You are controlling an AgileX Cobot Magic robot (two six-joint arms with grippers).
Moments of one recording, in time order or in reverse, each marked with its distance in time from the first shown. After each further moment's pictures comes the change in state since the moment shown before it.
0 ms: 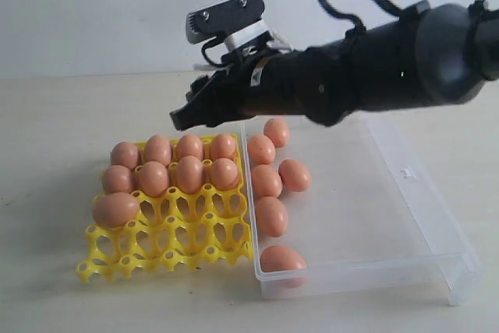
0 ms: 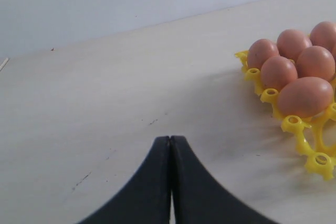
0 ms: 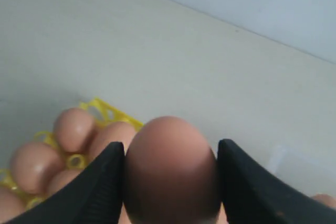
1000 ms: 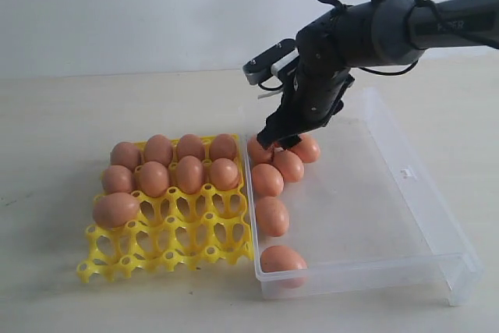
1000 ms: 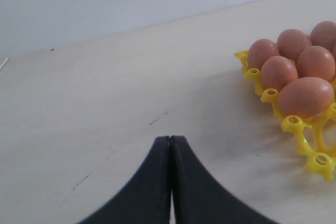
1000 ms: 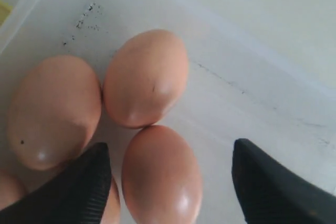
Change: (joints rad) left arm 0.000 0.000 0.000 0.000 0.000 0.000; right arm -0.211 0.297 -0.403 -0.363 0.763 0.094
